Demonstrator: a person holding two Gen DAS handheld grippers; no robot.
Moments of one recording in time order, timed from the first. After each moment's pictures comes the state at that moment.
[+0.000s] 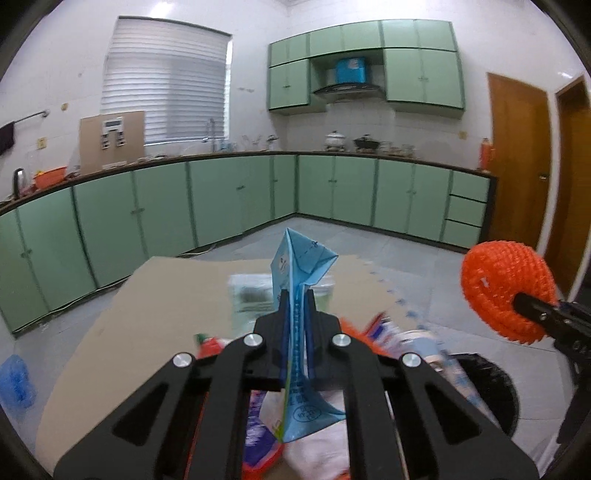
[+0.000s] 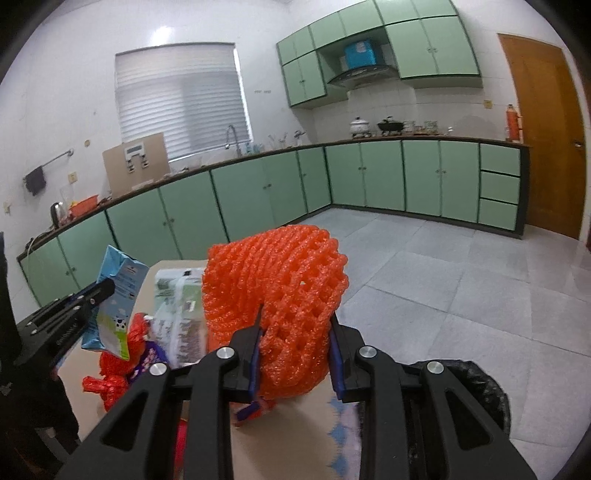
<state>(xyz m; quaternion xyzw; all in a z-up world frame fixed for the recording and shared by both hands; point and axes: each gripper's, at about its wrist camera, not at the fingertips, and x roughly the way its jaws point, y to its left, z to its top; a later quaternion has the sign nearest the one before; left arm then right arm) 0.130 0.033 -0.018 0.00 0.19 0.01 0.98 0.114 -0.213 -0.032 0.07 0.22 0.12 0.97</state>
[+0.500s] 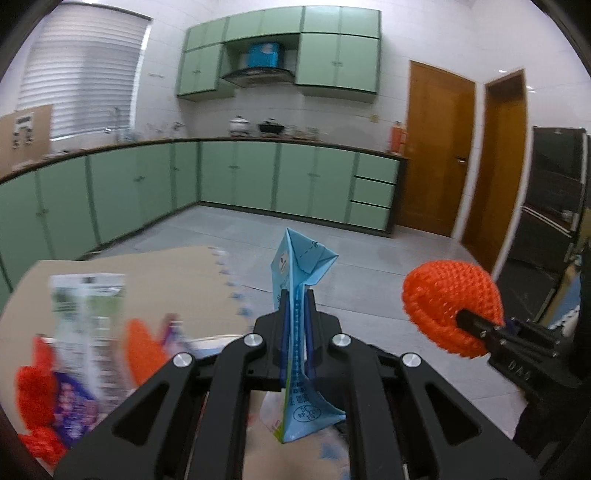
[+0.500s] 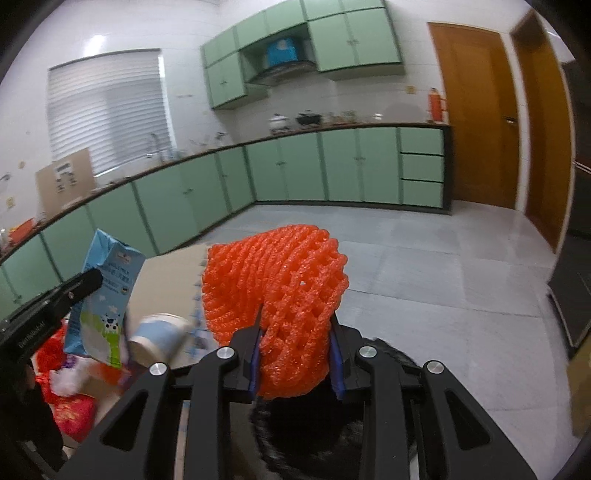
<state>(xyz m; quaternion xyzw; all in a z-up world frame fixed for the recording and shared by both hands) 0.155 -0.131 -0.043 -0.01 0.22 -0.18 0.96 0.092 -0.347 -0.059 0.10 0.25 -0.03 0.96</state>
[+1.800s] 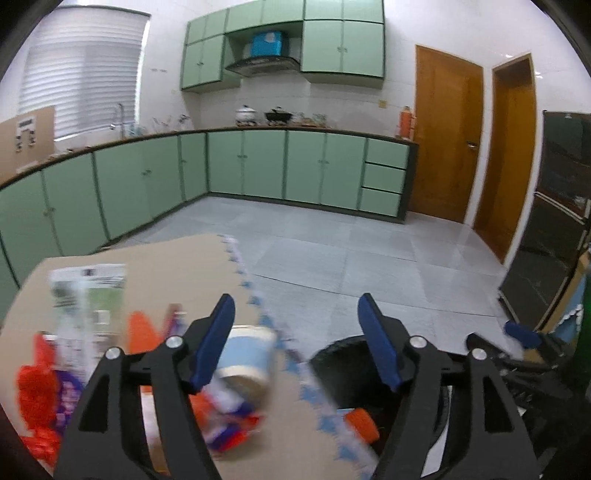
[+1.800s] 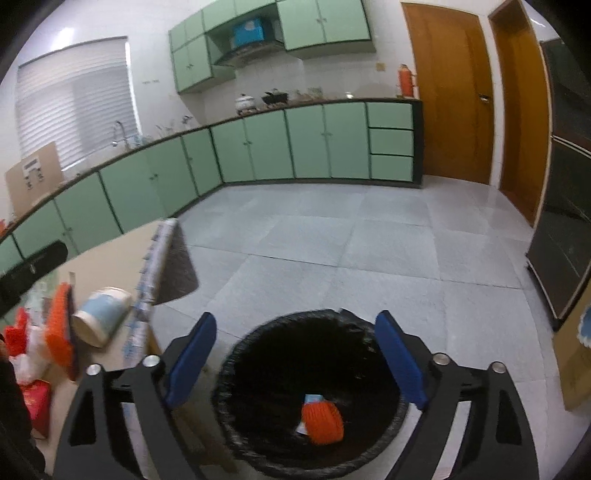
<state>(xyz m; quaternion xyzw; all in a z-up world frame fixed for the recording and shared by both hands) 0.157 -0.122 -0.056 0.01 0.24 -0.13 0.96 0.096 -0.352 -0.096 0.11 0.28 -0.05 0.95</state>
